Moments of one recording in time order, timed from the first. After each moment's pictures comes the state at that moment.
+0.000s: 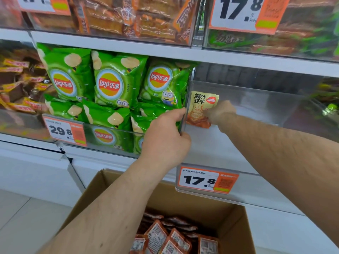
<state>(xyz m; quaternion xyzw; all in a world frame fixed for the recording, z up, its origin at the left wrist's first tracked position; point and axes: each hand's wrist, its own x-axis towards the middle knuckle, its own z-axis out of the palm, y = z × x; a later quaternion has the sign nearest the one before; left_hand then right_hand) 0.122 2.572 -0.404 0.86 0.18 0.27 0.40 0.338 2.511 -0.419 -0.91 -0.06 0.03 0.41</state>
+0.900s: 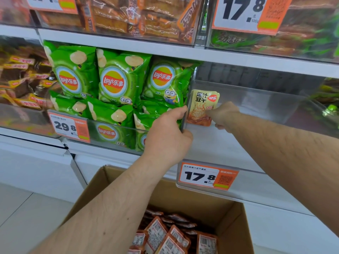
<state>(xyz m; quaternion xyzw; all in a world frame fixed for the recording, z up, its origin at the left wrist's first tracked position) 0.121 2.570 -0.406 0.84 0.18 0.28 0.42 0.329 2.500 -0.411 -0.93 -0.08 0.07 0.35</state>
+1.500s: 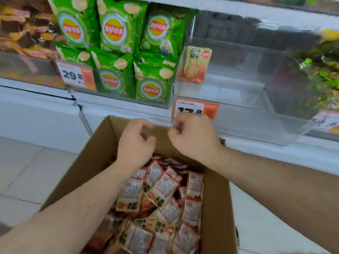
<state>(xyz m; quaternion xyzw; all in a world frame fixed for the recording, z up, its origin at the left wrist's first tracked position) 0.006 2.552 -0.517 0.82 0.25 0.29 0.42 0.099 2.426 -0.463 -0.88 -0.40 -0.08 0.26</state>
